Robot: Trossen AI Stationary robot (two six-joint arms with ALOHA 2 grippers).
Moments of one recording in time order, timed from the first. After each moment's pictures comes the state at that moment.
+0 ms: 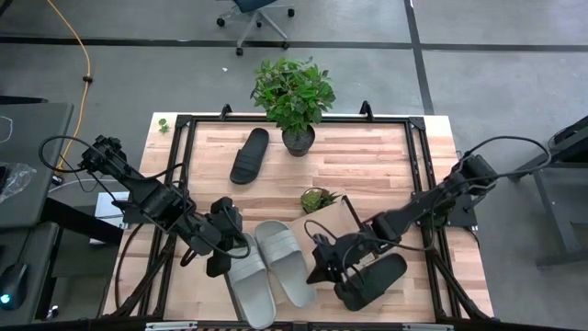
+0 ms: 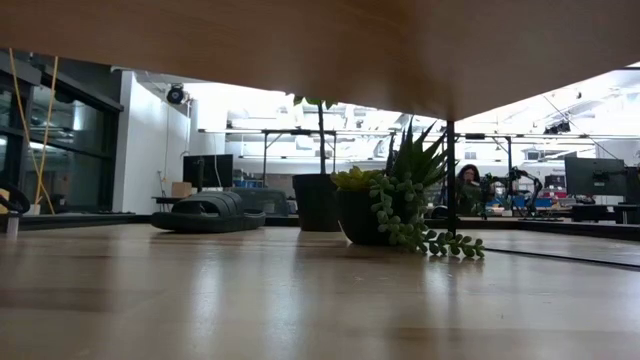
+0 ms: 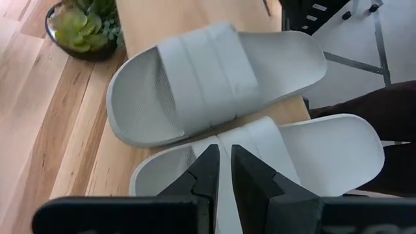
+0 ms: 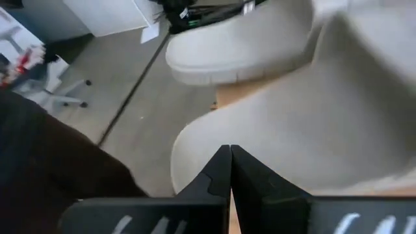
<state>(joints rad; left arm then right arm) -0.50 1.35 1.40 -0.95 -0.27 -0.72 0.51 1.65 1.20 -0.04 -0.08 0.39</state>
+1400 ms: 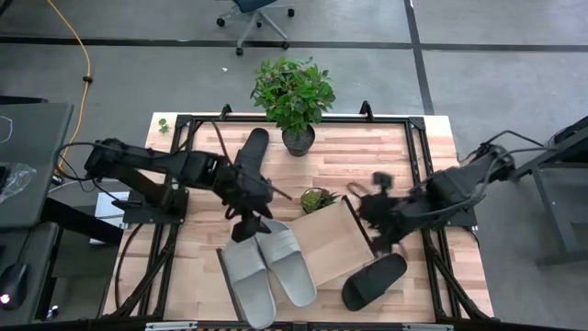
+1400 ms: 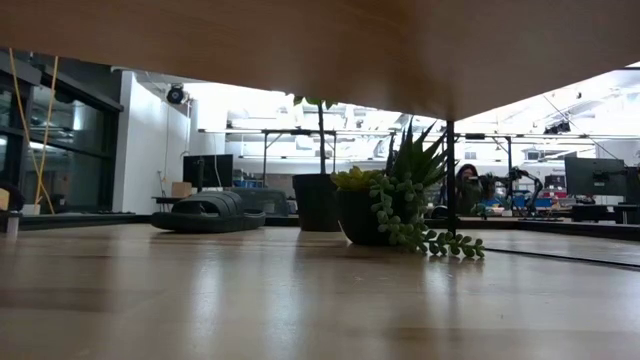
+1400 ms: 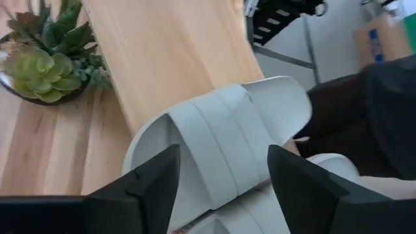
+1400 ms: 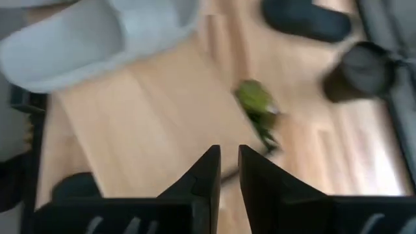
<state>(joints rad) -0.07 1.41 1.40 -0.79 0.27 -0.40 0.55 1.46 1.75 -1.37 0.43 0.48</state>
